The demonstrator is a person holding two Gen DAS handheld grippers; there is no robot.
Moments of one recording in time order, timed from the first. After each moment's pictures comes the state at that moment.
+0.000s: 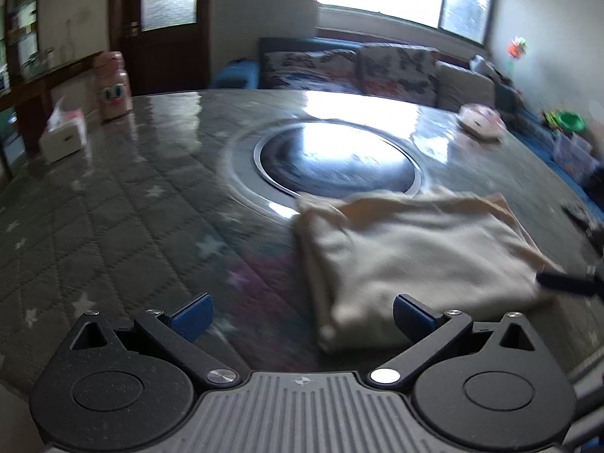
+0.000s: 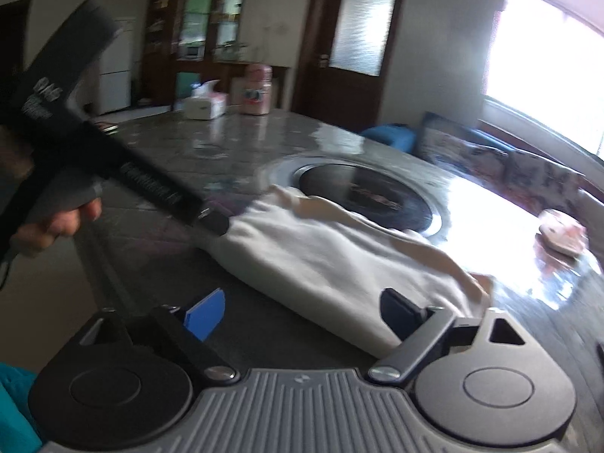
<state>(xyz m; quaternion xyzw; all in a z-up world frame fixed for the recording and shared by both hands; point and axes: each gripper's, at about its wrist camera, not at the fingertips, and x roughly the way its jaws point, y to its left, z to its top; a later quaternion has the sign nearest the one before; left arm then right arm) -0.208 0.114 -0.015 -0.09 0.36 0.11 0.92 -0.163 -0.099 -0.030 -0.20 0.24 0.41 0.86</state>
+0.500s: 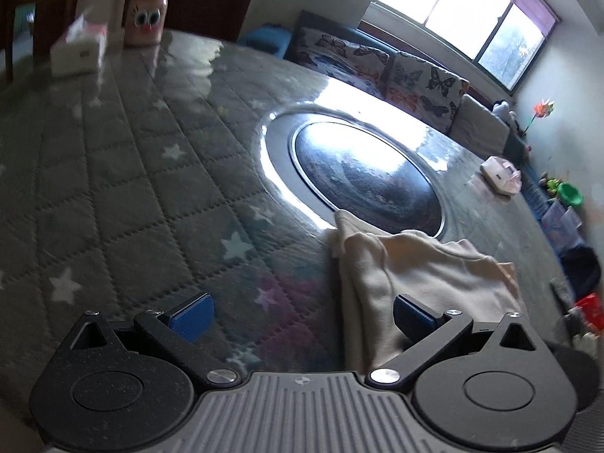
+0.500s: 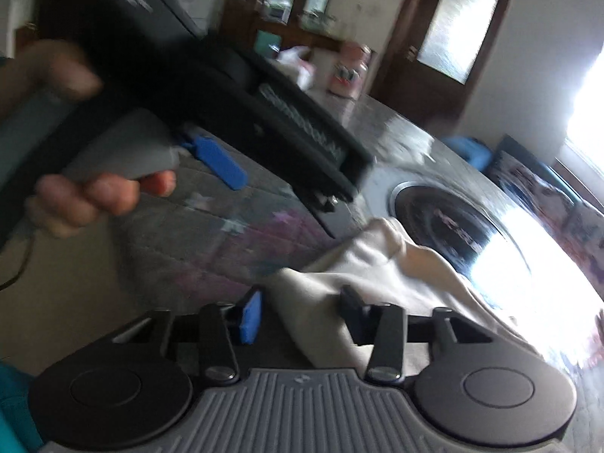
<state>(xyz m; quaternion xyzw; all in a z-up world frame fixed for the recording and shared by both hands) -0.185 0.179 -0.029 -0.25 0.38 0.09 0.89 -0.153 0.004 -0.051 -0.30 0.24 0.47 0.79</state>
